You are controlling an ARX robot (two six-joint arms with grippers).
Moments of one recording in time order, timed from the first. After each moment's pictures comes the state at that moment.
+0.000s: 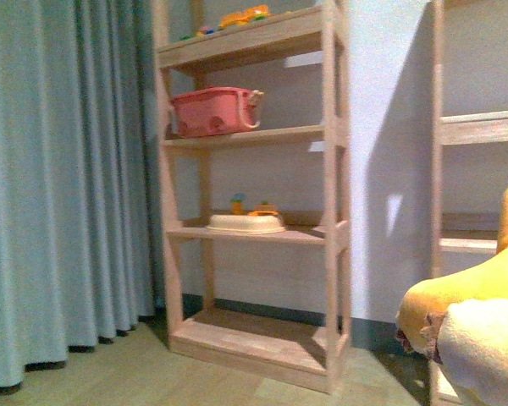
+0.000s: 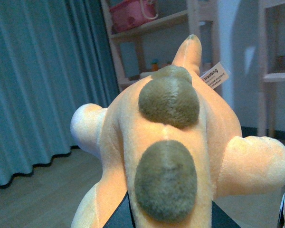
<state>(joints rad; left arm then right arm) 0.00 0.00 0.01 0.00 0.00 -0.01 0.06 0.03 0.01 0.27 -0.21 0.22</state>
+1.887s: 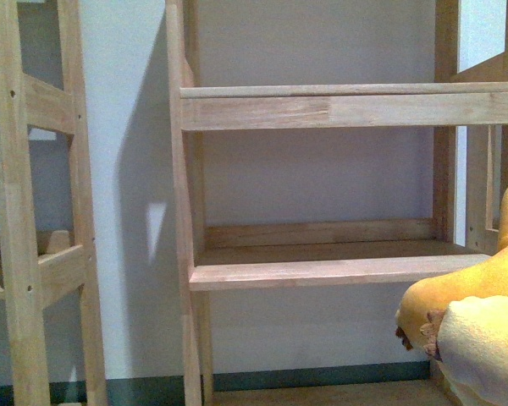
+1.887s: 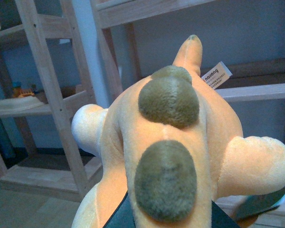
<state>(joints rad) 0.00 0.00 0.01 0.00 0.00 0.00 0.06 0.03 0.01 0.27 -0.21 0.22</state>
